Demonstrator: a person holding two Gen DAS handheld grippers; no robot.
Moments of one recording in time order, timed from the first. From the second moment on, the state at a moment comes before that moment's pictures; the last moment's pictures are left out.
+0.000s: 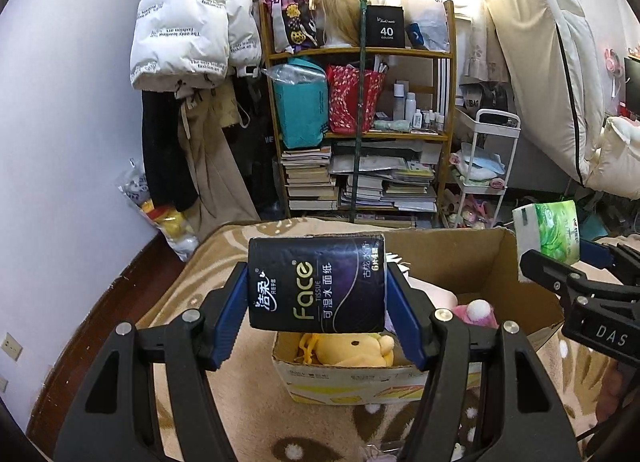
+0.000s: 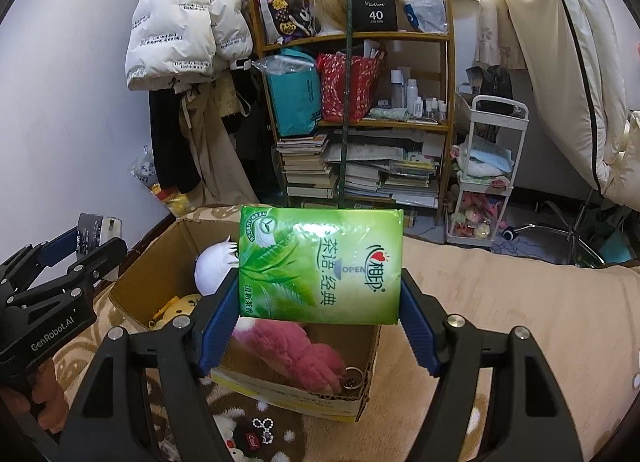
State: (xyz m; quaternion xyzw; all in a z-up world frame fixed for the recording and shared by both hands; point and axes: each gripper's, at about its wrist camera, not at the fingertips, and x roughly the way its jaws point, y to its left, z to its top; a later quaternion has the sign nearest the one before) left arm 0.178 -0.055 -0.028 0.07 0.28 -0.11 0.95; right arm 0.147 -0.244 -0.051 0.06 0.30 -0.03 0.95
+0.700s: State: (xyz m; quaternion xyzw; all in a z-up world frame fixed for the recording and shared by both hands) left arm 0.170 -0.063 -0.037 0.09 0.29 -0.10 0.95; right arm 0.145 -0.232 -0.064 0.04 0.34 -0.01 0.94
